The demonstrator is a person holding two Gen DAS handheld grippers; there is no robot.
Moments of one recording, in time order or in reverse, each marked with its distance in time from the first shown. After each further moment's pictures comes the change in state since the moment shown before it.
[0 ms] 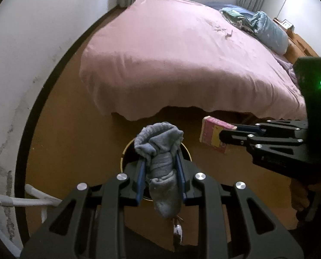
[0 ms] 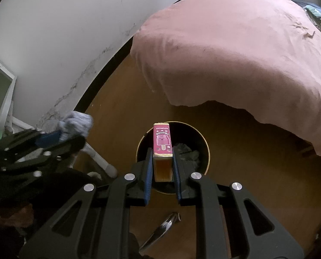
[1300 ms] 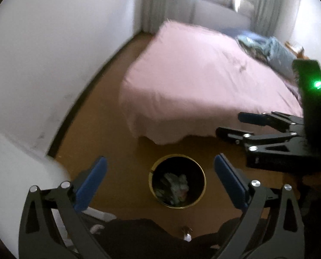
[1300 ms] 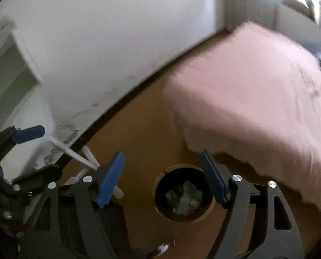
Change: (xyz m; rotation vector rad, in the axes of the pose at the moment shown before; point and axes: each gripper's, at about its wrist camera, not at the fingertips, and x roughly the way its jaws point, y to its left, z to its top) left arm -0.188 0.048 -0.005 -0.096 -0.241 0.168; right arm -0.078 0.115 0.046 -0.245 -0.226 0.032
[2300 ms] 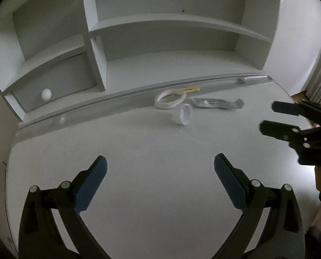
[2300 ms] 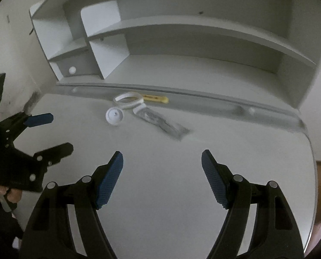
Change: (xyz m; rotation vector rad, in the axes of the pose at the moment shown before) left arm -0.275 0.354 -0.259 -0.799 -0.018 0.758; right arm 0.100 0.565 0.003 -0.900 0.151 0.662
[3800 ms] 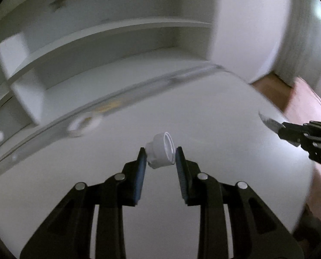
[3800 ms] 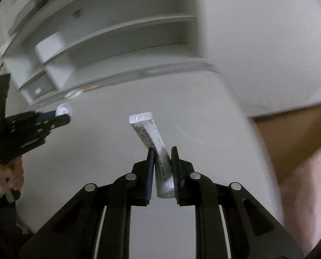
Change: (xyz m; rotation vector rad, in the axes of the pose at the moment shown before) left arm 0.010 -0.145 -0.001 0.255 -0.035 -0.248; right arm -0.147 -0.097 -0.144 0.369 -0.072 -0.258
